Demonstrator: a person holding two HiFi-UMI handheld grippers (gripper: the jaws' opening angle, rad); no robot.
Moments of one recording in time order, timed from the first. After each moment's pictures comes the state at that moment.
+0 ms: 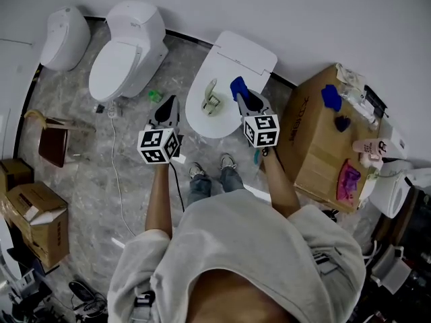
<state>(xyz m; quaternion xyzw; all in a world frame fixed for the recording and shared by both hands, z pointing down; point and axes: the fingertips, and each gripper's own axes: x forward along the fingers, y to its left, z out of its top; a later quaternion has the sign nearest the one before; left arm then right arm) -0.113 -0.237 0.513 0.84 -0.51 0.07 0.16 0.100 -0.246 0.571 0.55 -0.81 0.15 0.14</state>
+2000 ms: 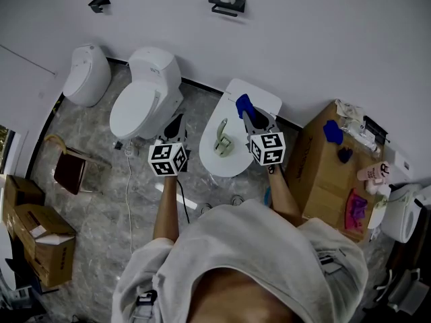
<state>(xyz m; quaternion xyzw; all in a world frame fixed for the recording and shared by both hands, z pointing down) -0.132 -0.274 0.447 0.85 -0.52 0.03 0.10 0.083 -0.282 0.469 0.55 -0.83 0.07 0.07</state>
